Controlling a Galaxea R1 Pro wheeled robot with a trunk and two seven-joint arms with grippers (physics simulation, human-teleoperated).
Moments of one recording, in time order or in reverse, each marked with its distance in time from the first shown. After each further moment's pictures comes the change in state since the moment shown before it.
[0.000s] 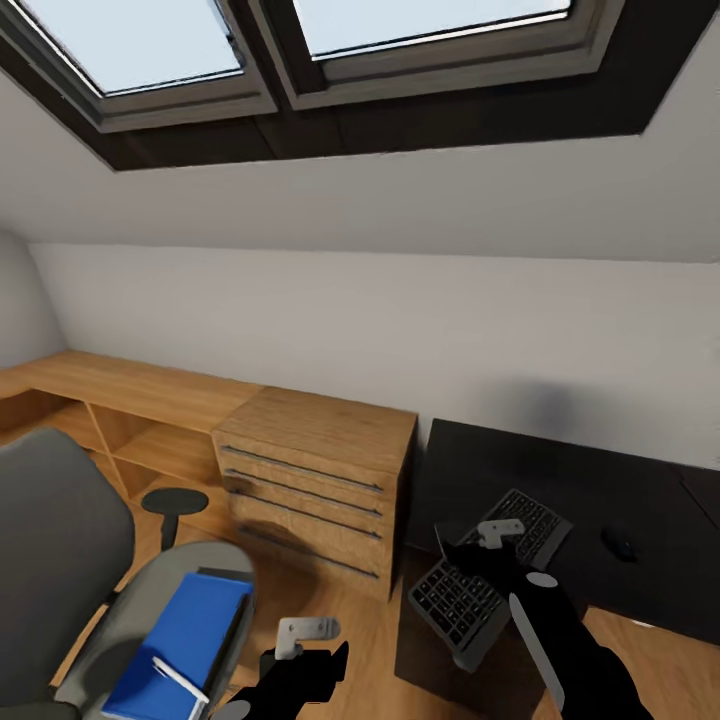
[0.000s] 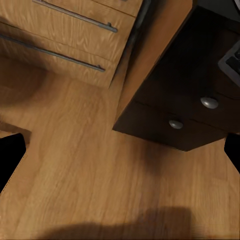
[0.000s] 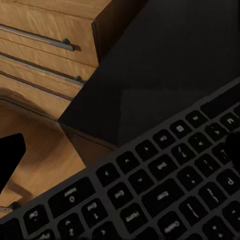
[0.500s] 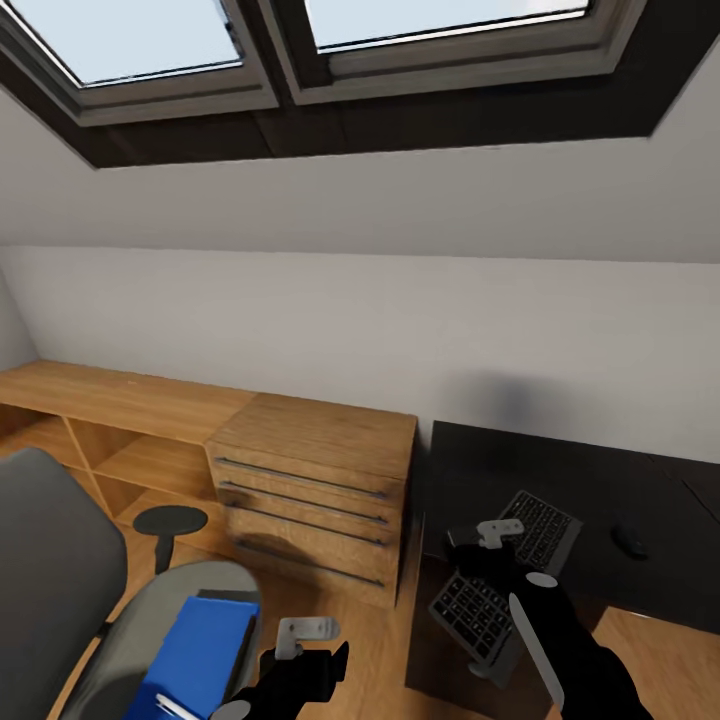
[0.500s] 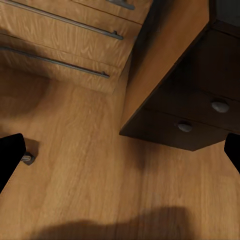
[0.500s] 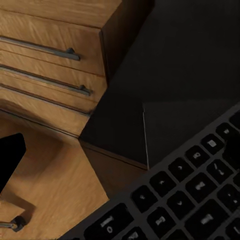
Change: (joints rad) left arm 0.000 0.000 0.000 0.000 0.000 0.000 0.000; right arm 0.000 0.001 0.001 0.000 0.000 -0.001 -0.002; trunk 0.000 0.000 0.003
